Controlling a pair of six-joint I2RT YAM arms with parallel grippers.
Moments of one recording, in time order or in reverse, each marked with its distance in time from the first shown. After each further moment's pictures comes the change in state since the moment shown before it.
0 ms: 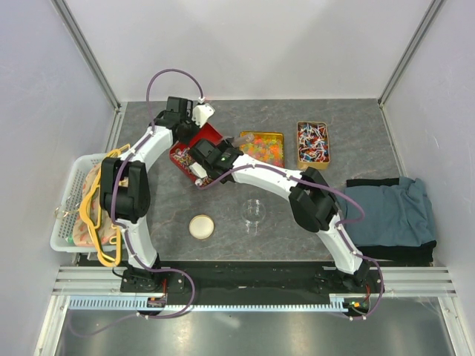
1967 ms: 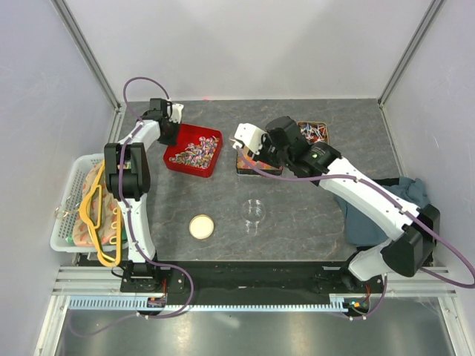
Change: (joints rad) left arm 0.197 0.306 0.203 -0.069 0.031 -0.360; right arm -0.209 -0.807 -0.549 0.023 -0.688 0.850
